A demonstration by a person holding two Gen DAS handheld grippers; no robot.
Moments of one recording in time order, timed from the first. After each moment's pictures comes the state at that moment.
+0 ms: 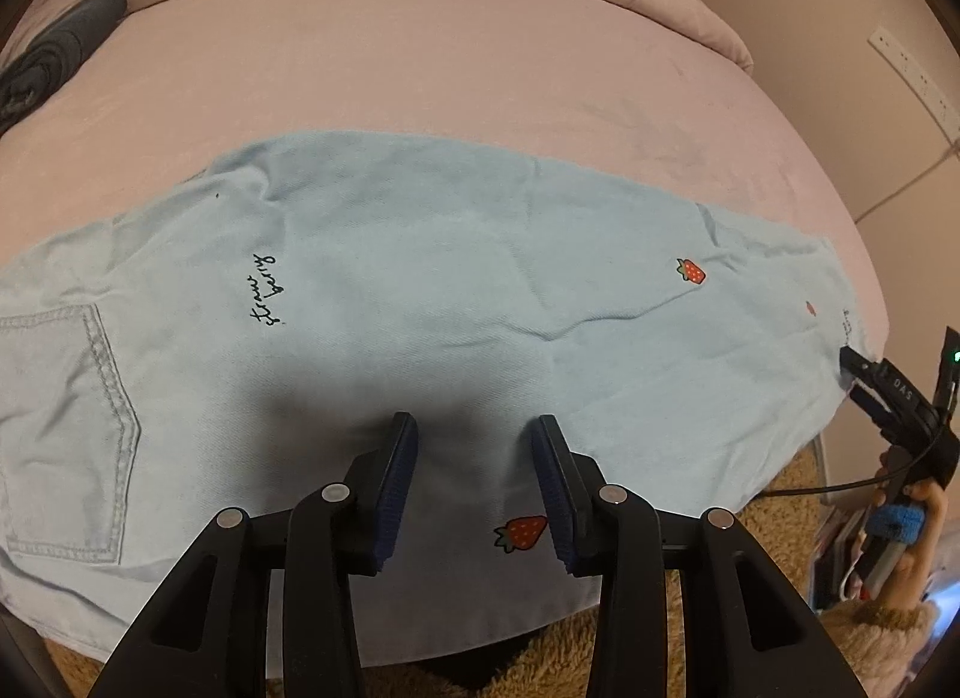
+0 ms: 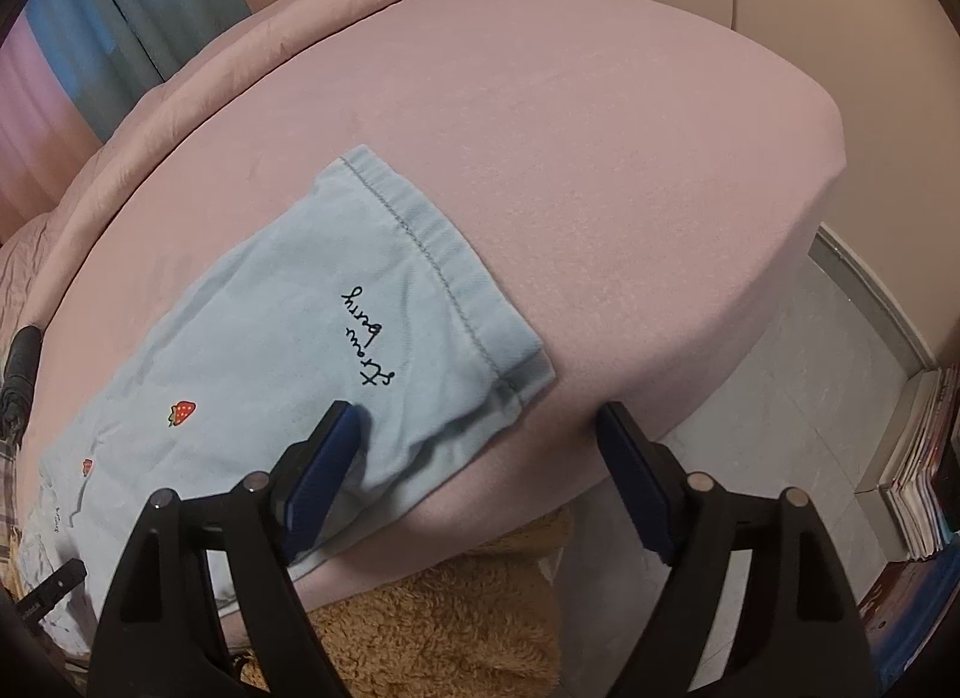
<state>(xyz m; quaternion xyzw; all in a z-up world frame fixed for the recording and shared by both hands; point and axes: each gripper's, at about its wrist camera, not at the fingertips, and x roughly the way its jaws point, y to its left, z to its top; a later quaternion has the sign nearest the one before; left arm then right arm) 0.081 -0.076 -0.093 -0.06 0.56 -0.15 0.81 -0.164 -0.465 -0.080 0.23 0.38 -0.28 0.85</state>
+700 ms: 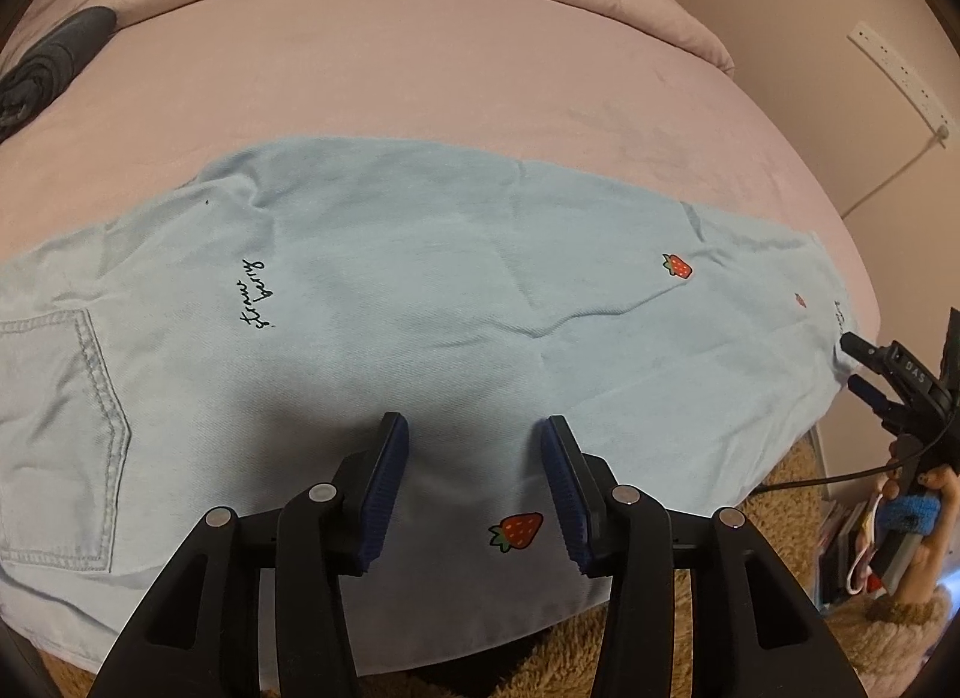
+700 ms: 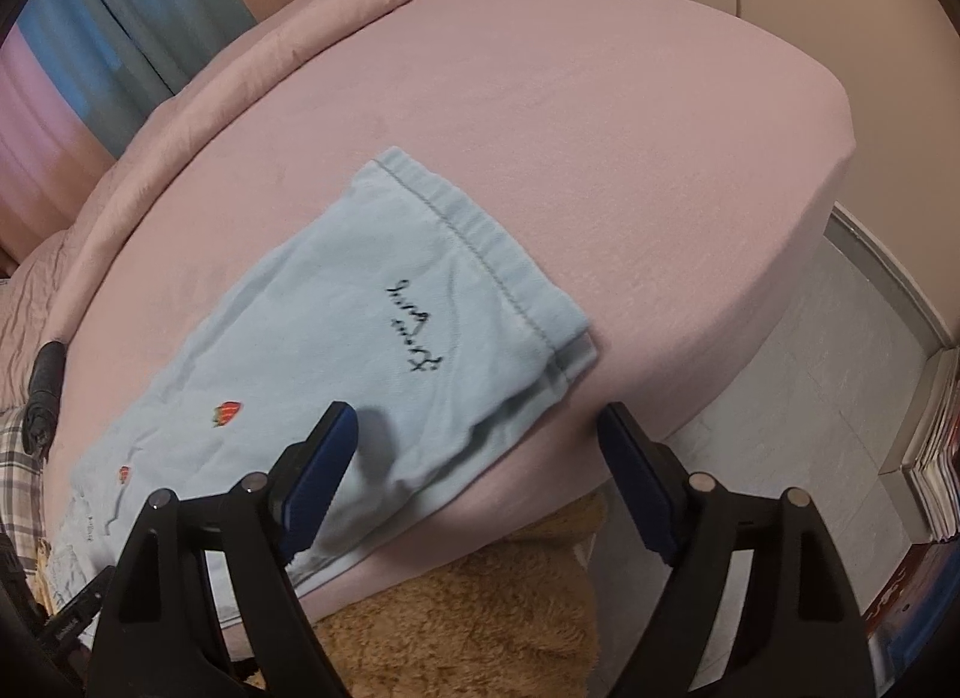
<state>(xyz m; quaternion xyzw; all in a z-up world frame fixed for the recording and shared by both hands) 0.075 -0.077 -0.094 -0.05 0.54 -0.17 0.82 -0.161 -0.452 -0.064 0.25 0.36 -0.26 0.86</state>
